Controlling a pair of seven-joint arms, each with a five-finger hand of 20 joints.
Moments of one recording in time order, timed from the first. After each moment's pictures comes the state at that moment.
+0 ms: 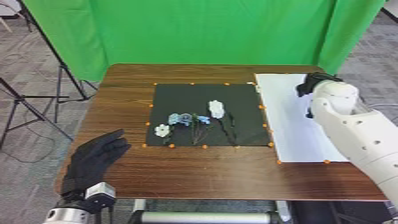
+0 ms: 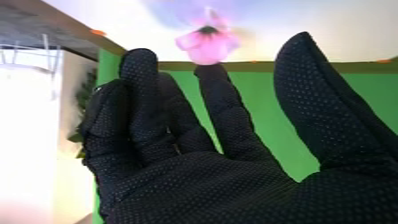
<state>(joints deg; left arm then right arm) 140.5 -47.7 -89.8 -130.5 32.2 21.5 25.8 -55.9 -51.0 57.2 -73.8 -128.7 -23.0 33.1</state>
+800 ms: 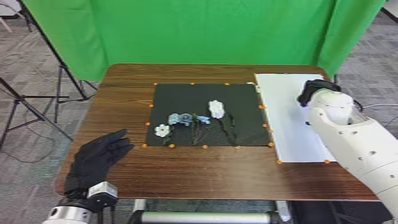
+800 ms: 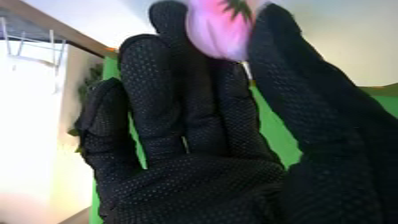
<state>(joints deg) 139.6 -48.5 -89.7 -130.3 33.3 20.2 23.6 -60.1 -50.9 57.9 -76.2 -132.4 -22.3 34.5</state>
